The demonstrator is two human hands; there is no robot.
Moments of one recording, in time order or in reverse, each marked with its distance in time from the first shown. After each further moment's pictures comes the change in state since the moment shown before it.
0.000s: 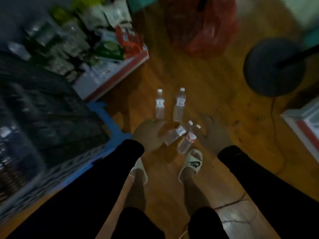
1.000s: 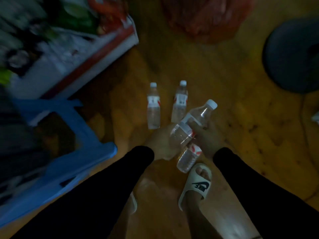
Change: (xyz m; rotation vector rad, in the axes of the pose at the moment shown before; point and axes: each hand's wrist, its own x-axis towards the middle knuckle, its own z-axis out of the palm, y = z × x) left_hand 0.154 -0.066 0.177 -0.413 -0.100 0.009; right_hand 0.145 0.091 0.190 1.135 -0.010 0.298
